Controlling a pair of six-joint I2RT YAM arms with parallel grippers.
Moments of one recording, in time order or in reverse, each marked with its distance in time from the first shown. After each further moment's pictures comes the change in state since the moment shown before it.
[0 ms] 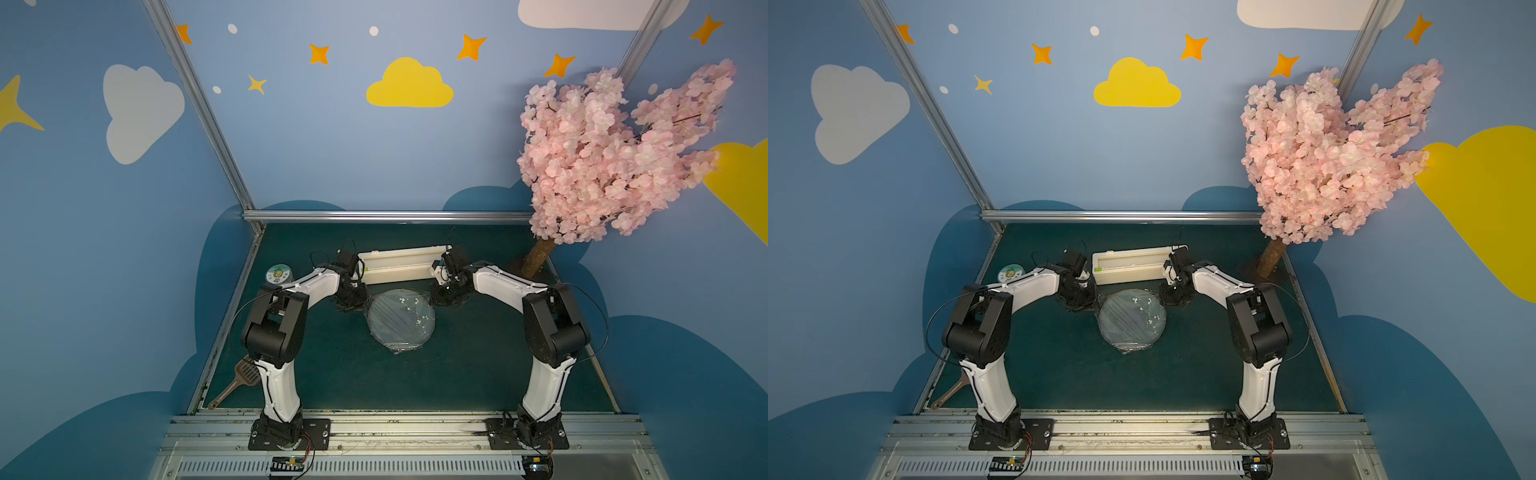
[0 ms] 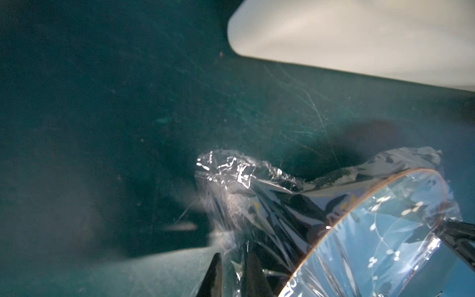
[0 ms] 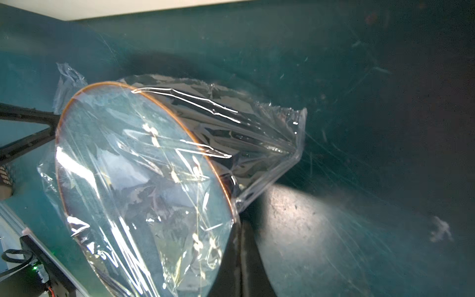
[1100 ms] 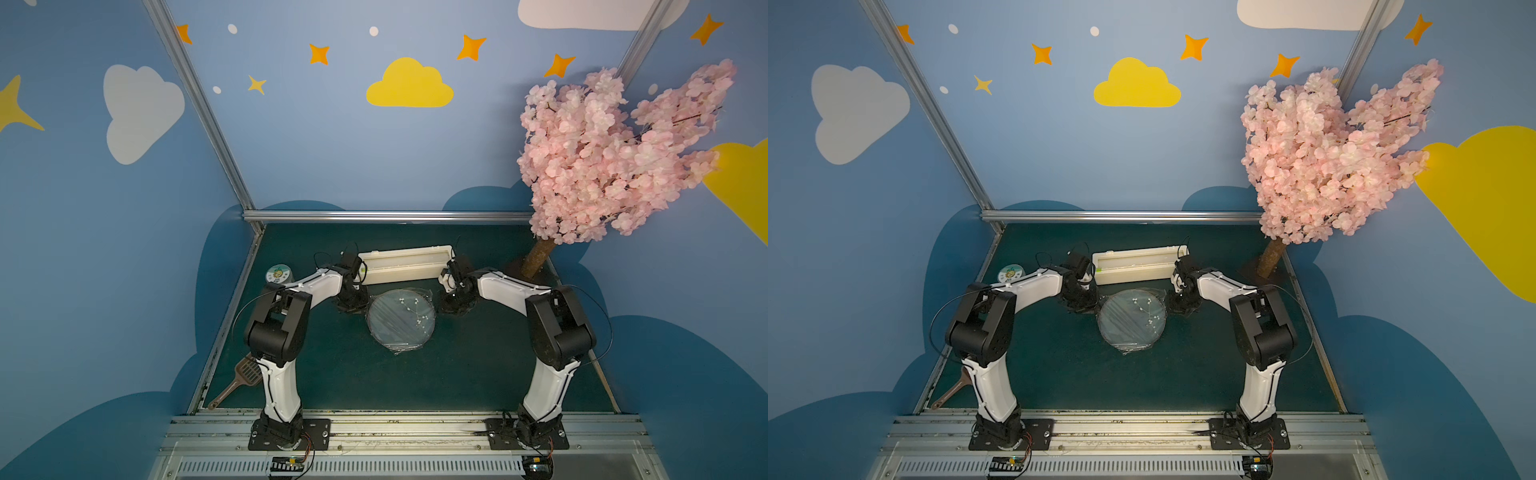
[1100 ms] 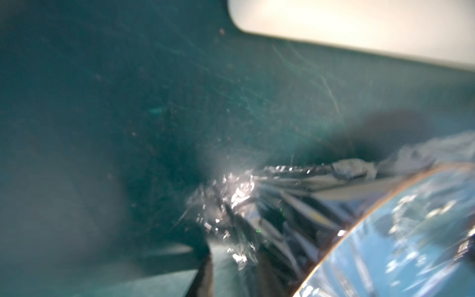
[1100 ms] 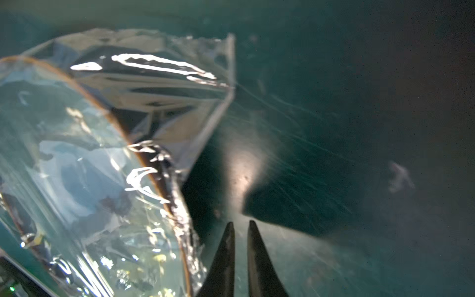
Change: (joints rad) left arm -0.015 0.003 0.002 -0.037 -0.058 0.018; right arm -0.052 -0.057 -0.121 -0.008 0.059 0.049
